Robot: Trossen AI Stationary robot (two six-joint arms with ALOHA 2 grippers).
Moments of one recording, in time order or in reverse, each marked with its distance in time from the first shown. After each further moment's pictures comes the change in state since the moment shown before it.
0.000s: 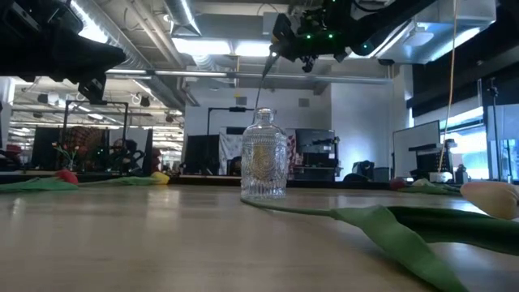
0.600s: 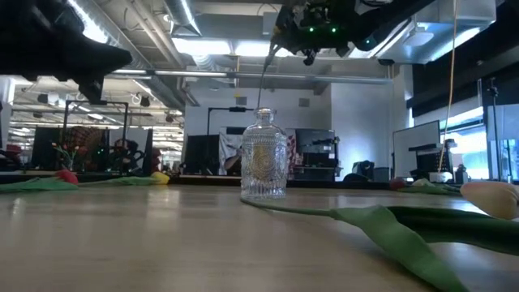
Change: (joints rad) left arm 0.001 0.012 0.000 0.040 -0.154 -0.013; right arm 0.001 -0.028 0.002 0.007 -0.027 0.001
